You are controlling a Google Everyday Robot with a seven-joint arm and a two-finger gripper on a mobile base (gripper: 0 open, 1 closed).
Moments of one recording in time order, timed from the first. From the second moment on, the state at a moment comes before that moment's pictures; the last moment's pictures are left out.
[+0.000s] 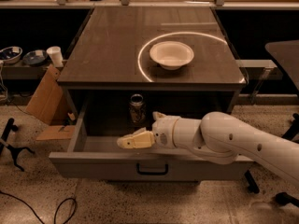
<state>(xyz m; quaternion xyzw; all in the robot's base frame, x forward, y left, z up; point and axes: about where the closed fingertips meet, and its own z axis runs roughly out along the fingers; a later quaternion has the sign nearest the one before) 0.523 0.032 0.721 -0.30 0.77 0.36 0.43</state>
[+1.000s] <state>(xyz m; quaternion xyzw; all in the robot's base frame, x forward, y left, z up) 0.583 0.041 0.695 -0.30 0.75 0.36 0.46</state>
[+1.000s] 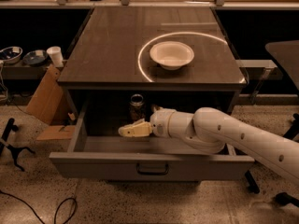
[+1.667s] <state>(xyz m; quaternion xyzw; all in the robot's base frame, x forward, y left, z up) 0.611 0.037 0.686 -0.30 0.74 0.36 0.48</state>
